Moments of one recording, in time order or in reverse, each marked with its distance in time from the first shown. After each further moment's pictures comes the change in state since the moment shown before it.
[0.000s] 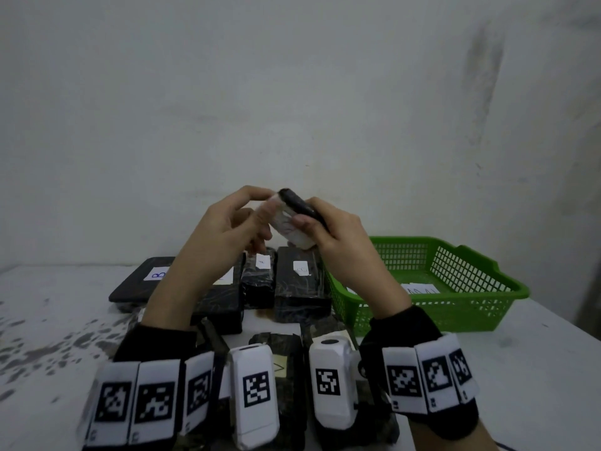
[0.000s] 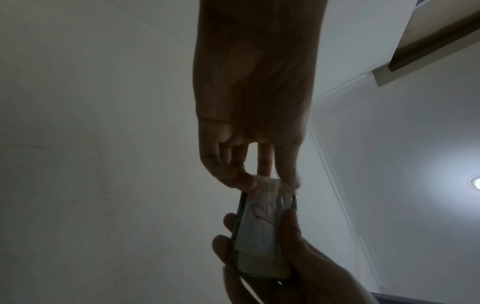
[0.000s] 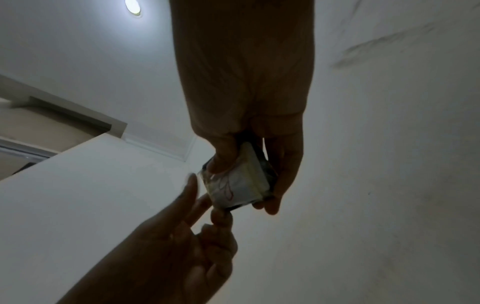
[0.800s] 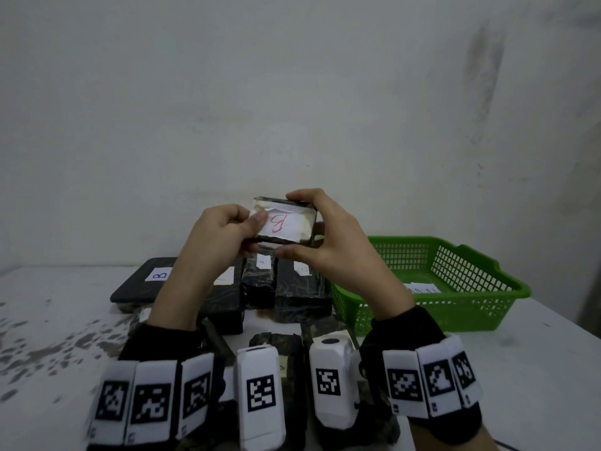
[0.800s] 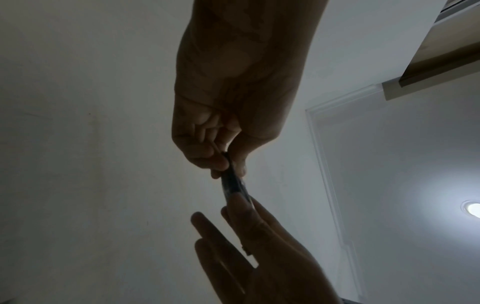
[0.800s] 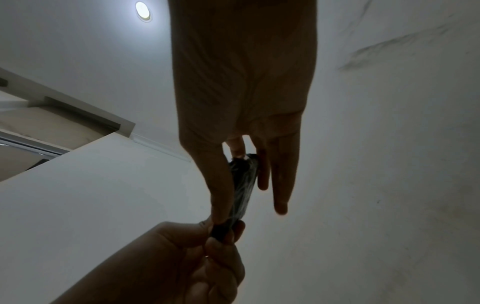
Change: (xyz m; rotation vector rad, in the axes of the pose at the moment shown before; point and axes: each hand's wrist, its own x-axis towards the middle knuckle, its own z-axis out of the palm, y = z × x) left_hand 0.008 -0.014 -0.001 0.022 0.172 -0.203; right_hand -0.004 -0.005 -0.003 0.005 -0.066 -0.011
